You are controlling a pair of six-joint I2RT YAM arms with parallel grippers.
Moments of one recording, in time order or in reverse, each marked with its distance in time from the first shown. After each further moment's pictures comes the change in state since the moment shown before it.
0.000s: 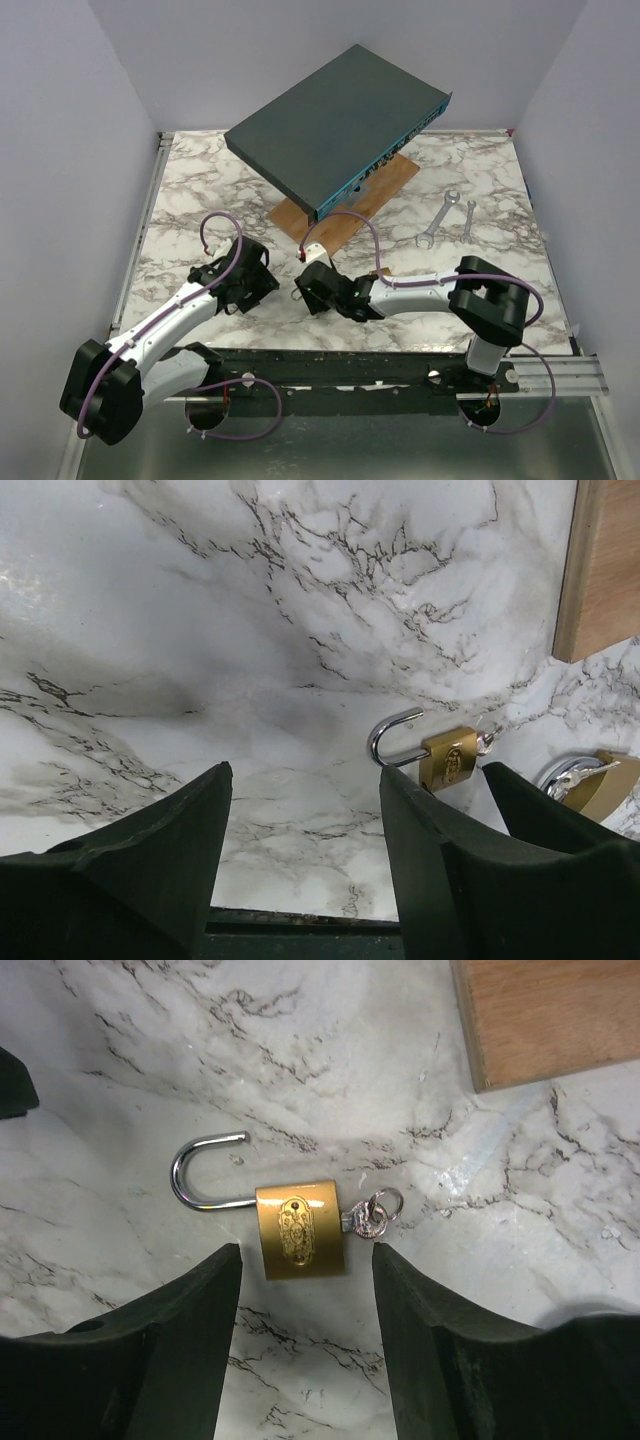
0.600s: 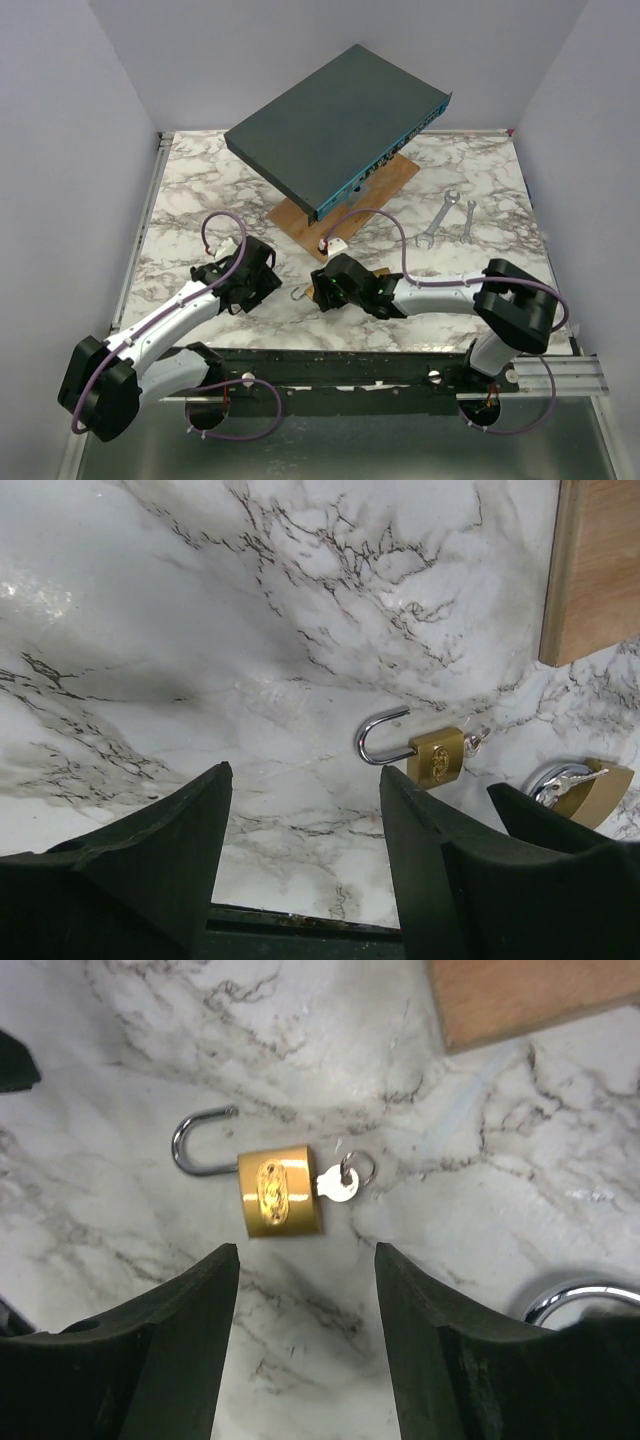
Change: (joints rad) left arm -0.086 0.015 0.044 -0.043 -0.075 -0.077; right arm -0.093 -0.164 -0.190 0.119 -0.183 0.074
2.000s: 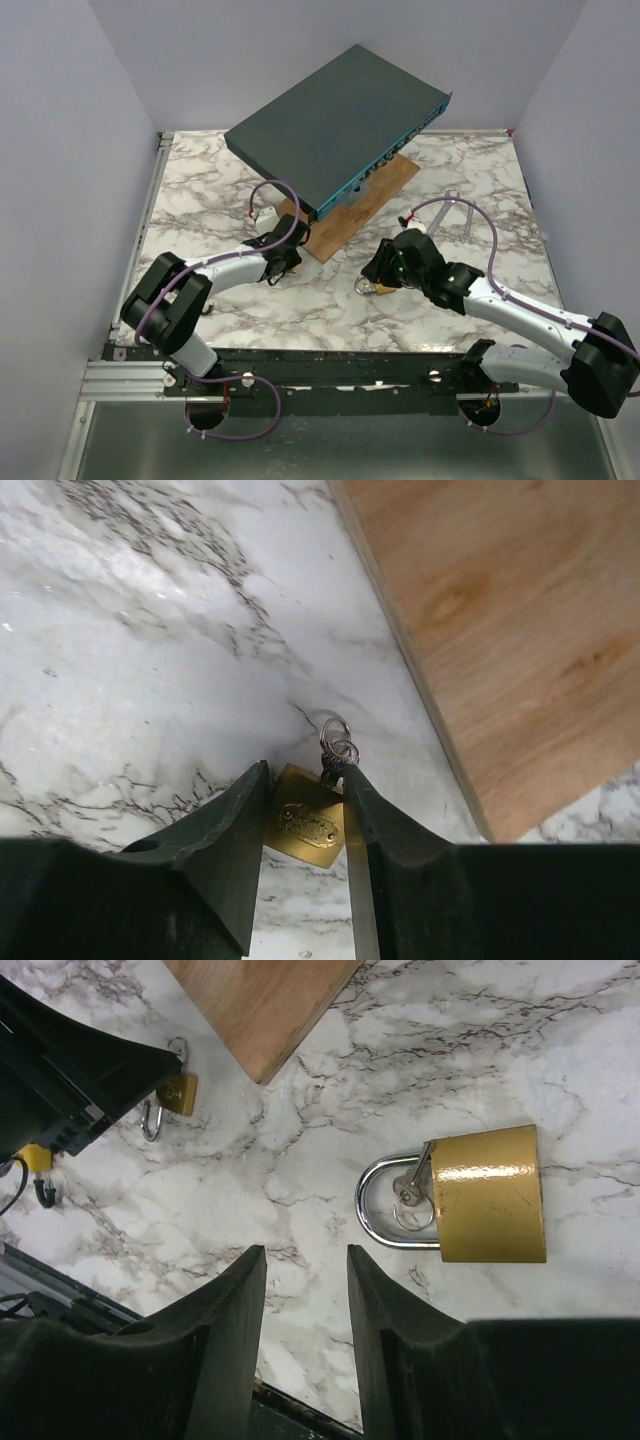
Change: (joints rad) left arm -0.012 0.535 0.171 0.449 -0.184 0.296; right arm -0.295 -0.491 -0.093 -0.357 -0.060 0.333
